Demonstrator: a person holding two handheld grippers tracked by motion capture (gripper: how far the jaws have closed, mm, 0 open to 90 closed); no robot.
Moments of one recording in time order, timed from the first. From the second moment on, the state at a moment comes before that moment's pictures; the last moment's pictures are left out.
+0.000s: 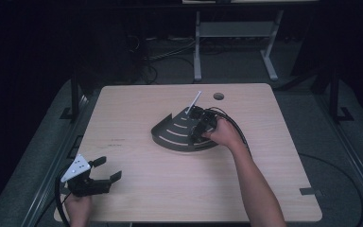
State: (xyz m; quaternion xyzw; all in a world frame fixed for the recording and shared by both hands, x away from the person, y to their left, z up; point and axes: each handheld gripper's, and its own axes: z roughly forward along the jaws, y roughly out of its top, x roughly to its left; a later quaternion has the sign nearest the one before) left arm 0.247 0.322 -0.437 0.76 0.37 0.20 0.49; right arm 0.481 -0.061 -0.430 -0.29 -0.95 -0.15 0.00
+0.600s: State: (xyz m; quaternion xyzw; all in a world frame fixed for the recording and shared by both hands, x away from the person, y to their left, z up) left arm 0.247 0.321 -0.437 0.76 0.37 0.20 0.49; right arm 0.473 -0.066 -0.412 -0.29 -0.94 -0.16 -0.01
